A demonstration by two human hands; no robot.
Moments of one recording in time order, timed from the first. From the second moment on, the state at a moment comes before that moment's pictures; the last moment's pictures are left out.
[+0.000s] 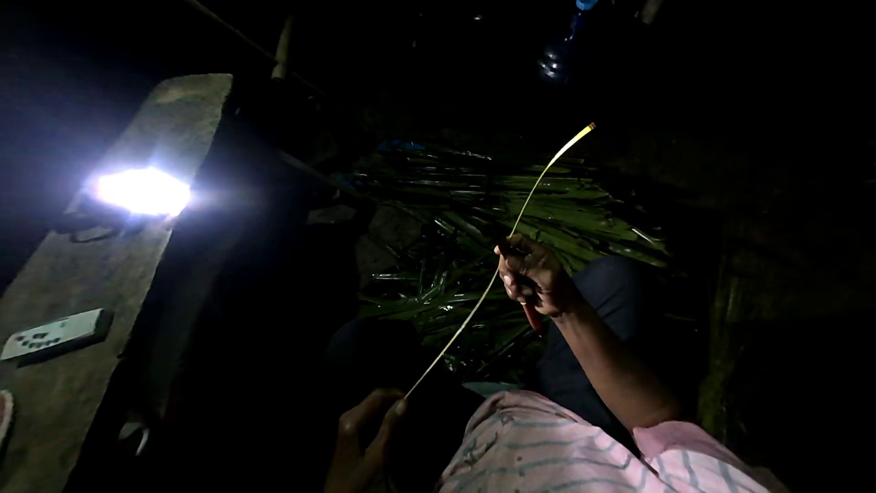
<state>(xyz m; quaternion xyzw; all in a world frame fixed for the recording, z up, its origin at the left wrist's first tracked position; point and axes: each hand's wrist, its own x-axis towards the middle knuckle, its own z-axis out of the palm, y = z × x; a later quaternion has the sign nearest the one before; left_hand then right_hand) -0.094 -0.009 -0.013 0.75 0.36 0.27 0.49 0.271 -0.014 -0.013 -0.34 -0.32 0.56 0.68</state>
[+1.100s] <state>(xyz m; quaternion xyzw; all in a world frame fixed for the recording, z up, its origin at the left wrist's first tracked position) 0.058 0.036 0.013 0.57 0.31 0.28 0.71 0.237 -0.033 -0.020 -0.39 -0.38 0.53 0.65</state>
